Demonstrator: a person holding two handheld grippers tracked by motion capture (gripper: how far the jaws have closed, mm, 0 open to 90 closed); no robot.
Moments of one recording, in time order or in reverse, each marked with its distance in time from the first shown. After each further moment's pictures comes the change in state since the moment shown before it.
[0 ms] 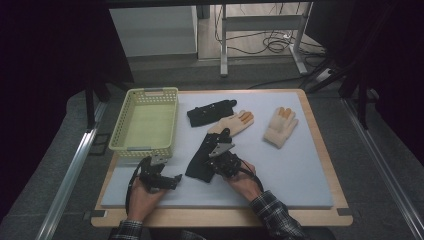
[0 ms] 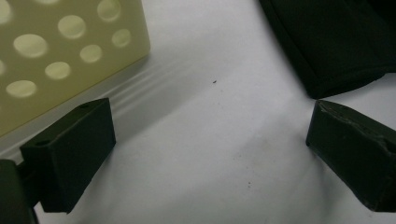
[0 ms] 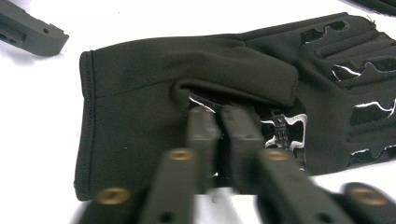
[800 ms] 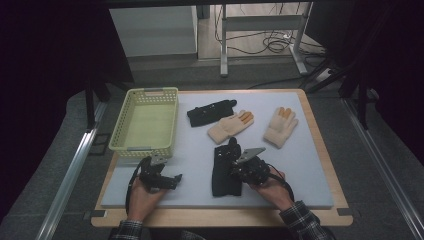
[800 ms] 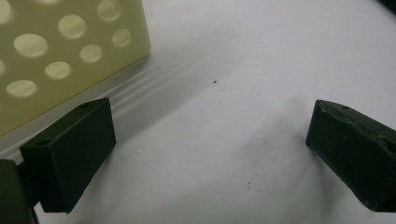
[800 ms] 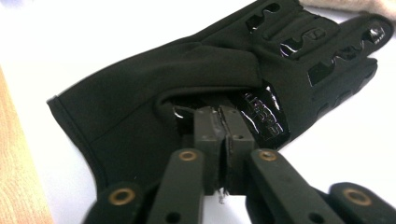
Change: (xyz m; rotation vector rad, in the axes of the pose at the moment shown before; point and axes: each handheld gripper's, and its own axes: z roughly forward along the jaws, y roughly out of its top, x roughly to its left) left arm 0.000 0.000 0.000 -0.001 -0.001 0.000; right arm -0.024 -0.046 -0.070 0.060 0.069 0.047
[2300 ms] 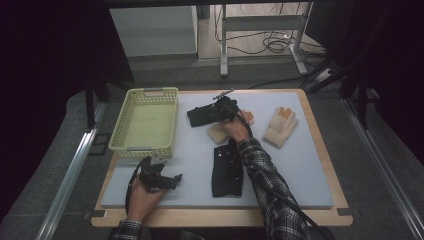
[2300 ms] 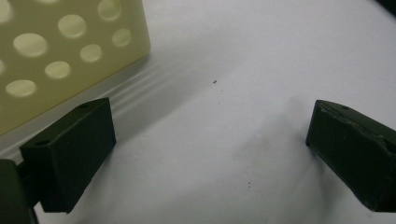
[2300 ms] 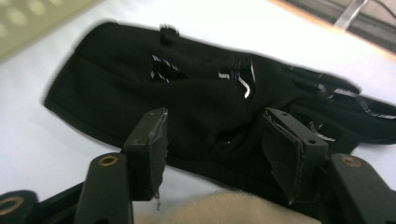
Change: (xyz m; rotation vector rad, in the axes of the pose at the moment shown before) left arm 0.001 0.000 0.000 -0.001 -0.005 -0.003; right arm -0.145 0.144 0.140 -0.036 -0.231 0.182
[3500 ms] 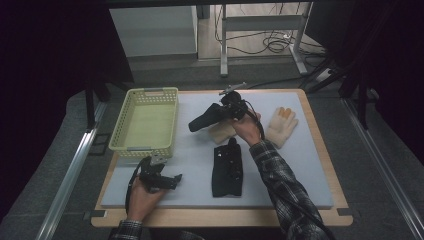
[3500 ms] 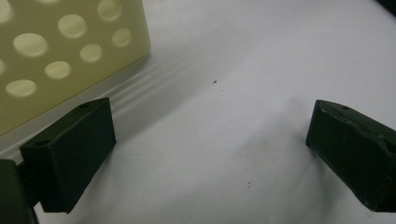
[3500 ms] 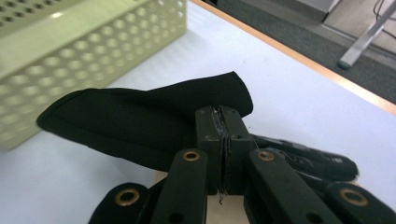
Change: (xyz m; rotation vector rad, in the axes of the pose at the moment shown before) left arm 0.000 0.000 0.000 0.000 0.001 0.001; right arm 0.017 0.009 -0.110 -0.116 0.088 -0.041
